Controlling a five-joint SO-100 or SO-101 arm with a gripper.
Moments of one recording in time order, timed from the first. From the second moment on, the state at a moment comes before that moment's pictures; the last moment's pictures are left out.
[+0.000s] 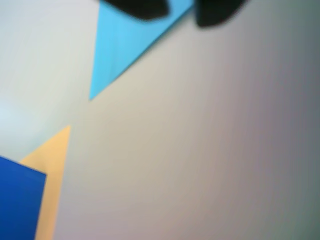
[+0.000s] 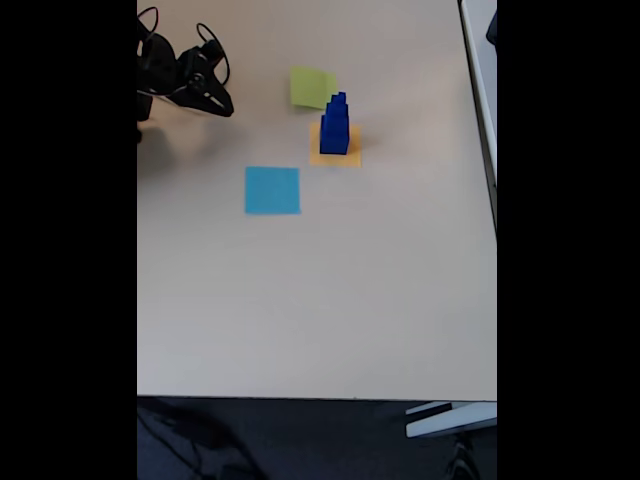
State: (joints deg) arm 5.1 192.3 181.9 54.8 -6.9
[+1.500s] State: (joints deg) arm 5.9 192.3 181.9 51.7 27.6
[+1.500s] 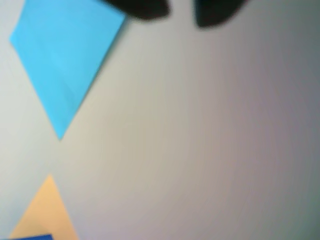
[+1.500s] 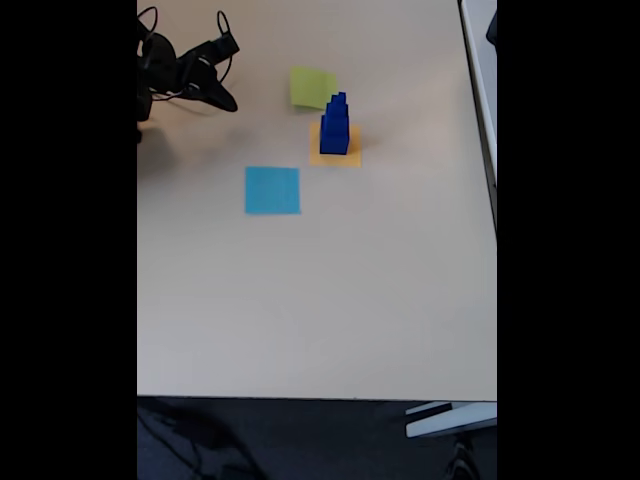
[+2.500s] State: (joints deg) arm 18.9 192.3 181.9 55.6 69.3
